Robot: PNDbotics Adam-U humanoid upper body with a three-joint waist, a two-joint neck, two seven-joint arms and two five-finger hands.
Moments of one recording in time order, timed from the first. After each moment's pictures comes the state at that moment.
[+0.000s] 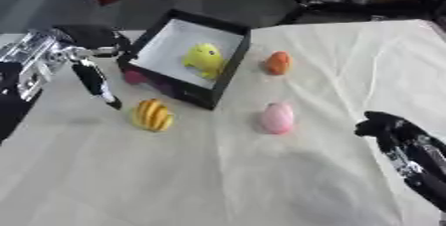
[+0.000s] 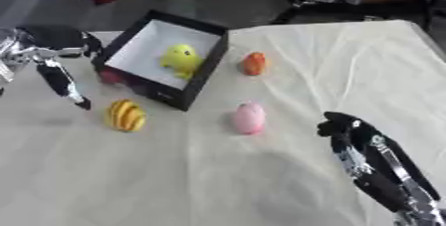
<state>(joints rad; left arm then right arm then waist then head) -0.63 0.75 -0.32 -1.24 -0.84 -0.31 -0.62 -0.01 -0.20 0.12 -1.83 0.14 -0.20 0.35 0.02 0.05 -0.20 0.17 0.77</state>
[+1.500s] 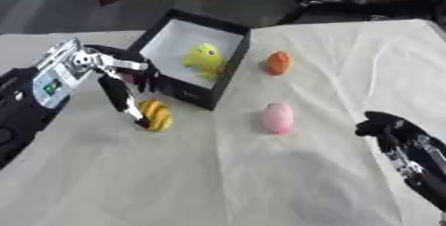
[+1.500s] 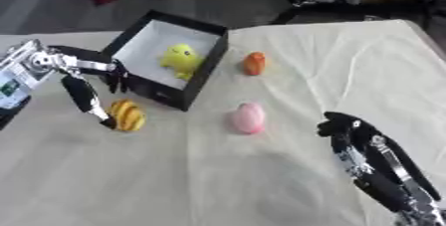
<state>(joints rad) -0.65 0.71 -0.41 -1.31 -0.48 -0.13 -0.85 -0.01 -0.20 0.12 -1.83 0.14 -0.20 0.35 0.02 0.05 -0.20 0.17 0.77</state>
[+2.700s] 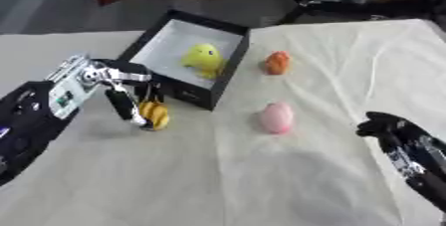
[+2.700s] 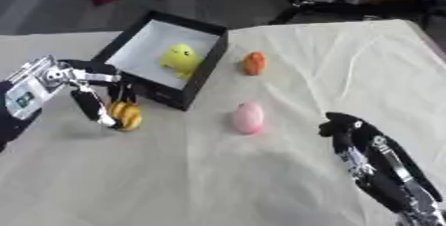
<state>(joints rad) -0.63 0.66 -0.40 -1.21 -0.57 -0.17 -0.73 -0.01 -0.20 0.12 -1.83 0.14 -0.20 0.35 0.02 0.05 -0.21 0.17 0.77</state>
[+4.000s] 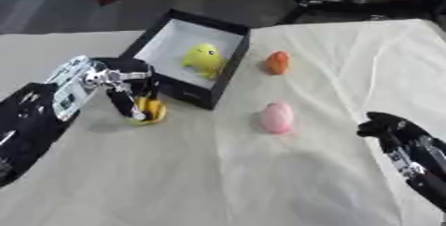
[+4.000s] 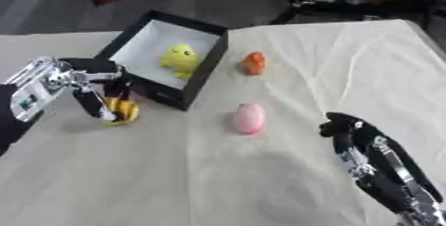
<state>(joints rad) -0.64 0.65 -0.39 -1.21 -0.66 -0.22 -0.62 -0.01 -0.20 0.12 -1.83 0.13 -0.20 0.35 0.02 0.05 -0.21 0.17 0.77</state>
